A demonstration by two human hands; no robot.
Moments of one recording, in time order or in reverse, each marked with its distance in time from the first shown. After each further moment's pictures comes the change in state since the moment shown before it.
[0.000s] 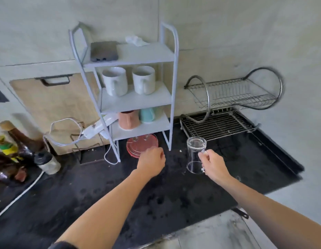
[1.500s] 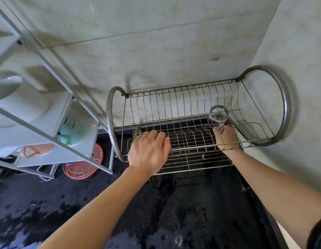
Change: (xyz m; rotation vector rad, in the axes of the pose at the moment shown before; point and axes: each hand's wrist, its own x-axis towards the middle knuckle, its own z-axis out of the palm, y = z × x) left_hand 0.307 0.259 0.118 0.413 0.416 0.015; right_hand 0.472 0.202 -0.169 -0.184 -0.032 -0.046
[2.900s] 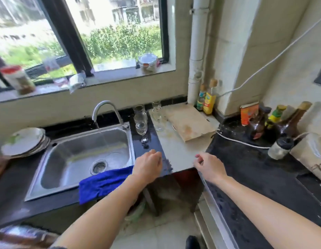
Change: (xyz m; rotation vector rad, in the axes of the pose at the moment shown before) left_hand -0.712 -0.486 -0.280 0.127 -0.034 -1.427; right_hand -0.733 -0.553 0.446 -0.260 -0.959 -1.399
